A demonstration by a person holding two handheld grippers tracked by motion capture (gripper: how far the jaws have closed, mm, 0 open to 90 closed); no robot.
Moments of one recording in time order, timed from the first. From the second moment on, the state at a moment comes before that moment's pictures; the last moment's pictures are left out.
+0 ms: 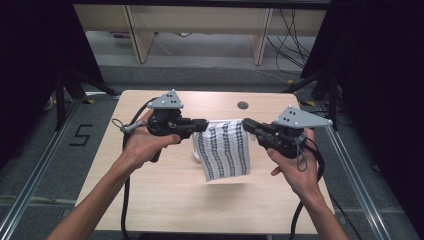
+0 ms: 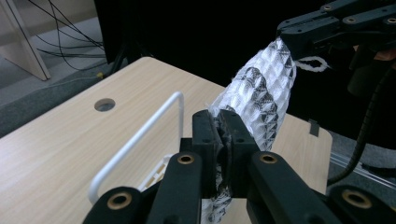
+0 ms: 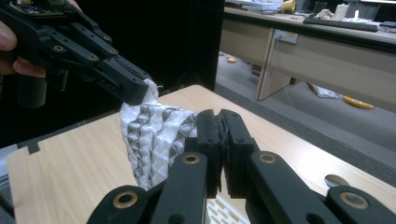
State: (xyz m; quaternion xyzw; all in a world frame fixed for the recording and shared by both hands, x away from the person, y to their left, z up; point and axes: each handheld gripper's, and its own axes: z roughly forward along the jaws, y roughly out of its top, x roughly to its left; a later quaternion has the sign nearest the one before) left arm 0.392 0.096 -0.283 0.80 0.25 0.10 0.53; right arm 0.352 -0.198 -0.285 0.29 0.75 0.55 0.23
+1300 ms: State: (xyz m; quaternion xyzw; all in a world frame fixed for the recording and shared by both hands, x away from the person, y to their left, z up) left arm 0.463 0.094 -0.235 0.76 0.32 0.16 0.55; right arm 0.430 -0.186 -0.250 0.34 0.71 0.57 0.24
